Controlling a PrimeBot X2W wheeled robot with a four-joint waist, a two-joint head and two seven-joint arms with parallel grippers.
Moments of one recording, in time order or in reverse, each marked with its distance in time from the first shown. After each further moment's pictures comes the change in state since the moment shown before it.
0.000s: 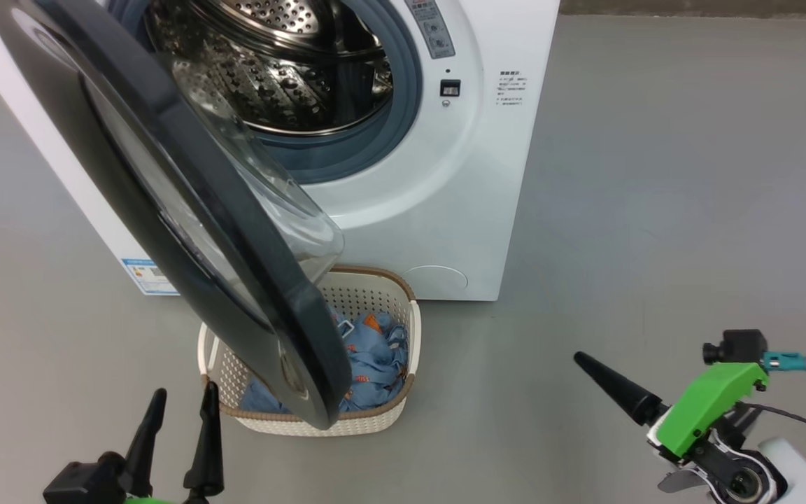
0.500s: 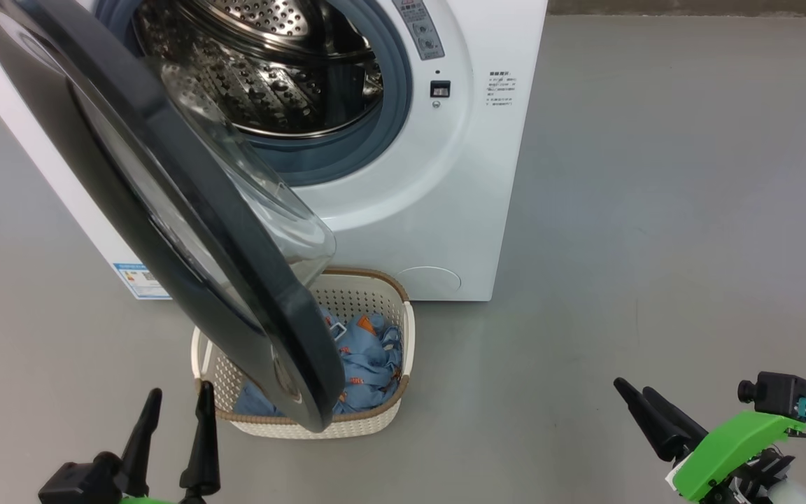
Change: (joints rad) left arm 0.000 -0.002 0.012 -0.001 0.002 0.000 0.000; right arm 0.073 -0.100 0.123 0.002 -0.125 0.000 -0.321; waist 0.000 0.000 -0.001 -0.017
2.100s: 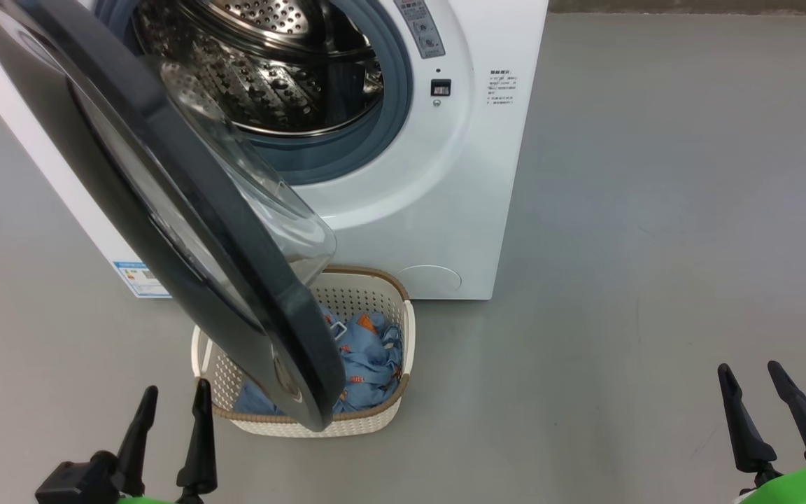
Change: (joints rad) left arm 0.002 0.002 0.009 -0.012 0.017 0.000 0.000; right arm 0.270 0.183 -0.596 -0.259 -0.896 0.000 -0.201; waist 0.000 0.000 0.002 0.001
